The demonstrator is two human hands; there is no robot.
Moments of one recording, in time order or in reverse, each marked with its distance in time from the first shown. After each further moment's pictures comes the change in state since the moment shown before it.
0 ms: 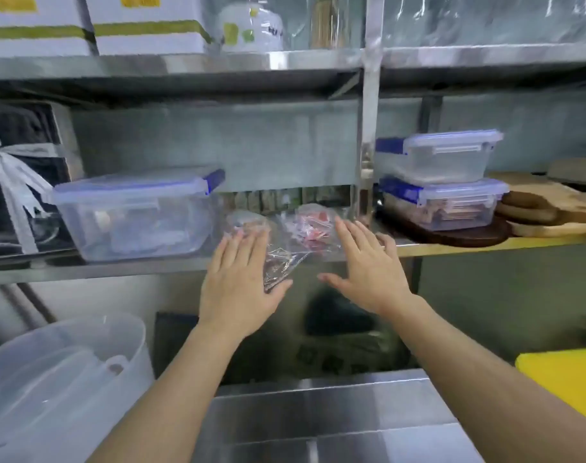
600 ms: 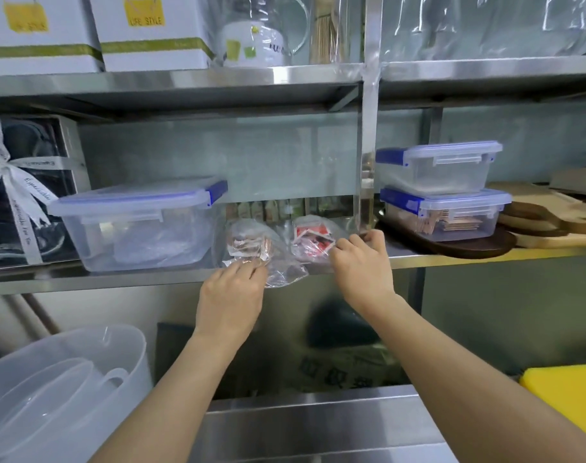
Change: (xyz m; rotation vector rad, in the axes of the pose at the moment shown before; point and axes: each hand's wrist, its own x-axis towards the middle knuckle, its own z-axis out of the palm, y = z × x) left_hand 0.000 -0.001 -0.014 0.089 0.160 0.184; right_hand 0.020 -0.016 -0.004 -0.247 0.111 -0.082
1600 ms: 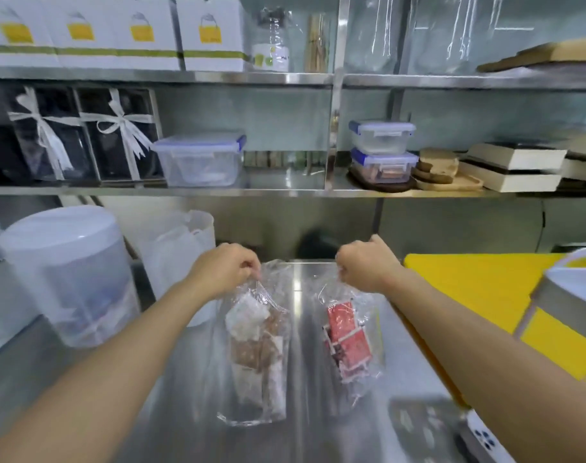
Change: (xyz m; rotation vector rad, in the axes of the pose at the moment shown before) left_hand -0.144 0.046 -0.234 -0.483 -0.649 -0.254; right_hand -0.213 -0.008 -0.224 0.074 -0.501 -0.196
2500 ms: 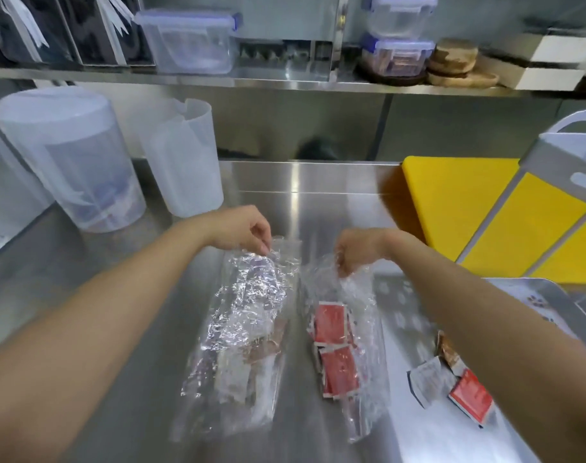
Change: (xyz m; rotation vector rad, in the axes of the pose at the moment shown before) left_hand -0.094 0.013 0.053 -0.249 -0.572 0.081; right_hand -0.105 -0.055 0.054 0.393 -0.737 -0.037
